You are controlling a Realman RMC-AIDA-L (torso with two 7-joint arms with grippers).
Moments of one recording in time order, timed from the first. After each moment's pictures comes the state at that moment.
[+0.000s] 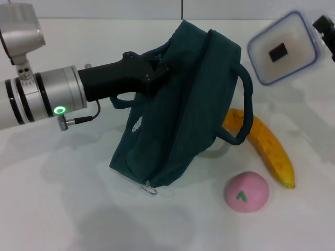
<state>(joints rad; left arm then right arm) -0.57 -2.09 1.00 0.54 1.52 1.39 -1.36 0.55 2.02 -0.42 -0.01 -1.36 -1.57 1.05</state>
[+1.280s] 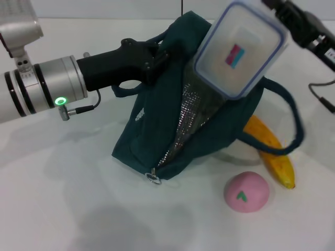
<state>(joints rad) -0.59 -2.09 1.00 0.54 1.48 1.37 -1.31 0.70 2.02 -0.60 -0.02 -1.33 -1.69 1.14</state>
